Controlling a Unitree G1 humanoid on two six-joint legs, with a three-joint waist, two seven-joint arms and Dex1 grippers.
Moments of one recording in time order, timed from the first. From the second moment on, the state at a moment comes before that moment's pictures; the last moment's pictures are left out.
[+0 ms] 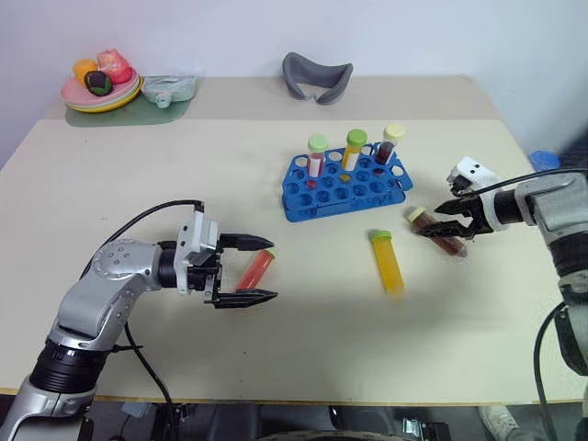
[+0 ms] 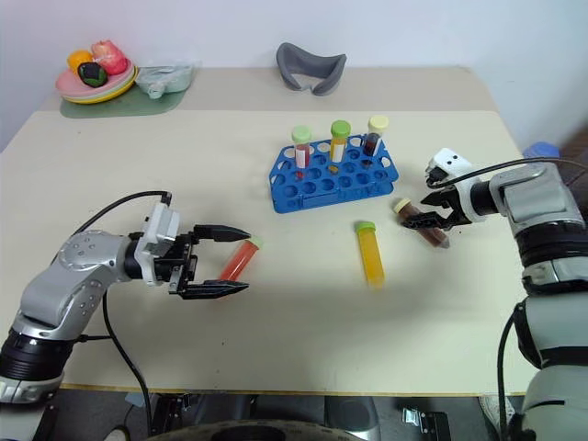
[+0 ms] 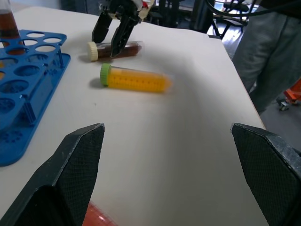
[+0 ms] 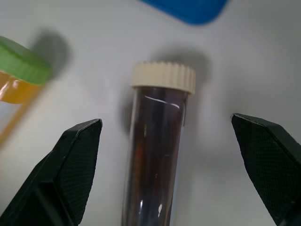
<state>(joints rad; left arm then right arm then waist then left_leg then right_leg) -0.23 0.71 -0.03 -0.29 -0.59 0.36 -1.24 -0.90 -0.91 0.29 0.67 0.06 0.67 1.28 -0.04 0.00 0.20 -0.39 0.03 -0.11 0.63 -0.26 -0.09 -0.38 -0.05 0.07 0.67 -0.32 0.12</state>
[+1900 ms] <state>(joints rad) -0.20 0.66 -0.02 -0.30 -0.58 0.35 -1.14 -0.77 -0.32 -0.41 0.33 0.42 0.38 0.81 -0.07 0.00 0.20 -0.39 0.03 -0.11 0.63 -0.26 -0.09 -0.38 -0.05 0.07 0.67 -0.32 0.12</state>
